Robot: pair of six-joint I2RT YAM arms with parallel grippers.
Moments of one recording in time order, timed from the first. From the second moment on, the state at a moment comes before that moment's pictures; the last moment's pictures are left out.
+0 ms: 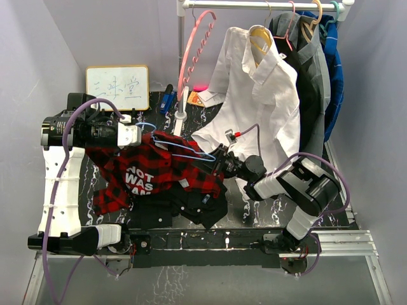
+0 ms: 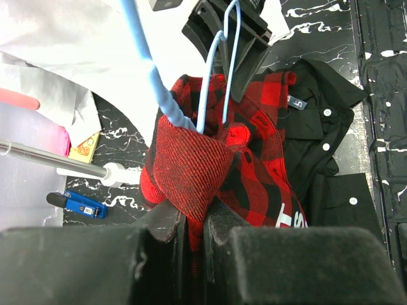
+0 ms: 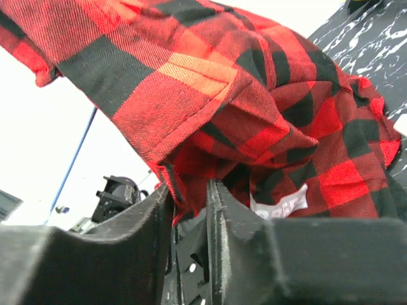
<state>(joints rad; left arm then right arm) -0.05 1.26 1.74 -1.56 1.05 1.49 0.68 1.69 0.47 1.49 -0.51 0.84</state>
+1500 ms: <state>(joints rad) -0.06 1.05 1.46 -1.19 0.54 1.35 0.69 1.28 0.54 0.93 -0.11 0.21</state>
